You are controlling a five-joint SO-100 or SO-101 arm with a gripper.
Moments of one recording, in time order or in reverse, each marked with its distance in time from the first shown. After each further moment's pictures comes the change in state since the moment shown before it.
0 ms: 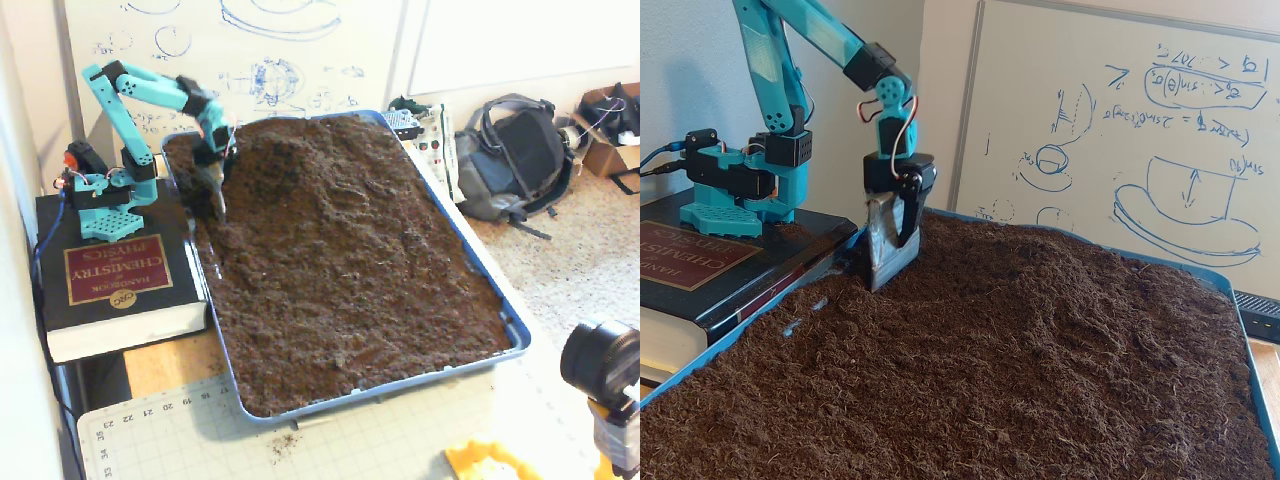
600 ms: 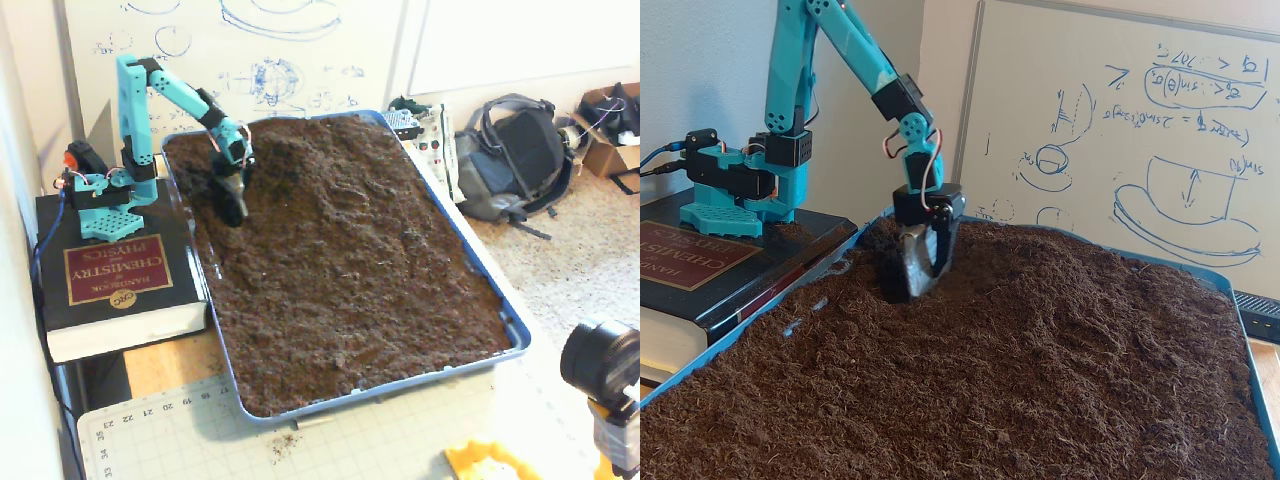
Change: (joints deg) arm 0.0 -23.9 -18.2 -13.6 0.0
